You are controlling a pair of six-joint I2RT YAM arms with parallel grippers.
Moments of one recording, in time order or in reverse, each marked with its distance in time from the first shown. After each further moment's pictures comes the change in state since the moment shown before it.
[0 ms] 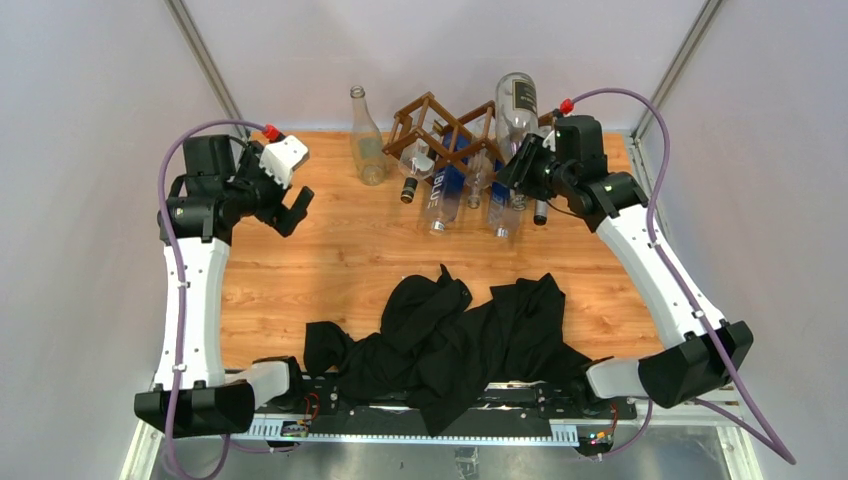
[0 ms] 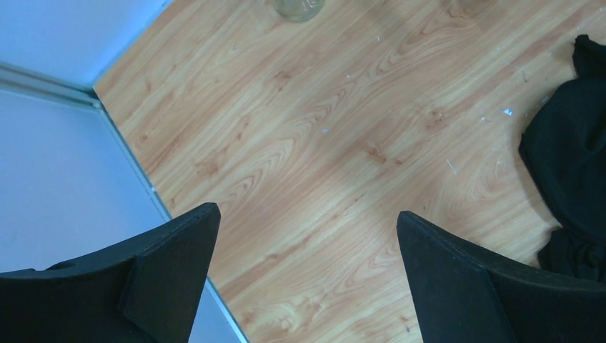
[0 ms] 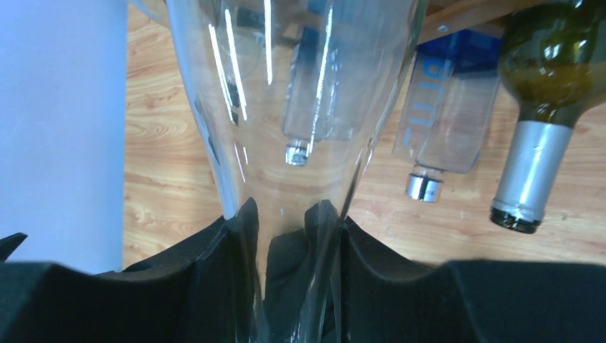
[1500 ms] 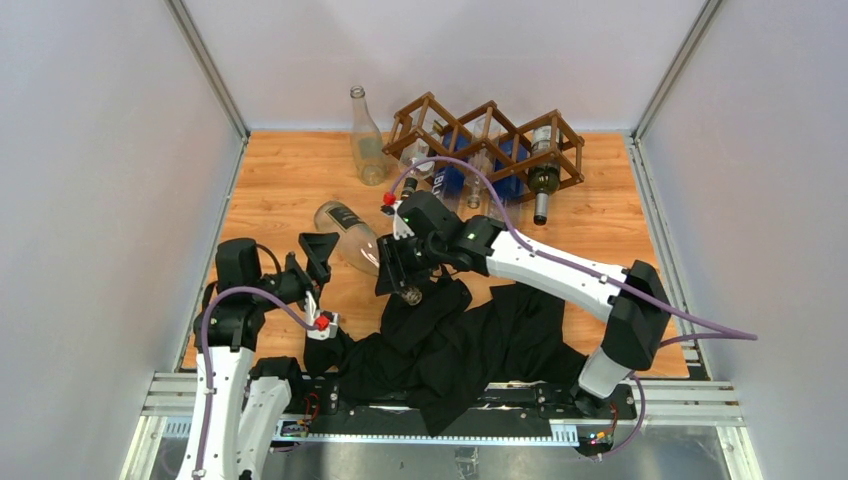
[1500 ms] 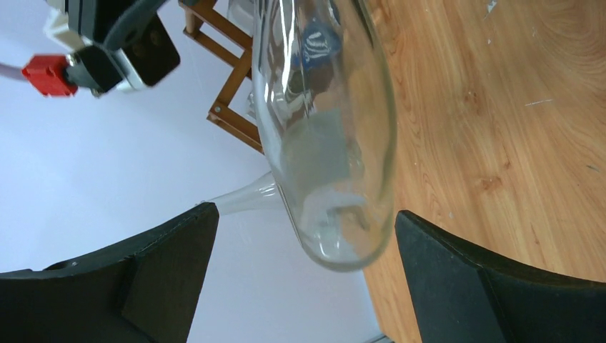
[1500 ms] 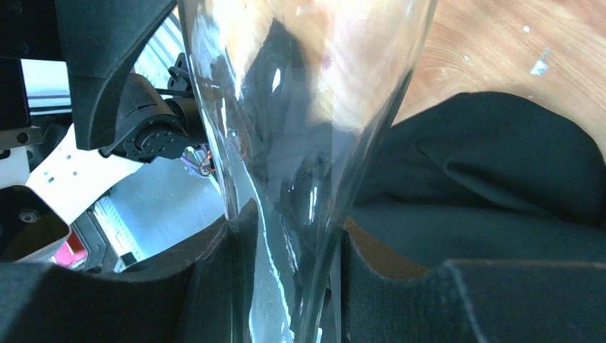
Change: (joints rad) left arm -0.042 -0.586 -0.757 0.213 0.465 1.392; right arm 0.643 0.276 -0.043 0.102 -0.228 -0.017
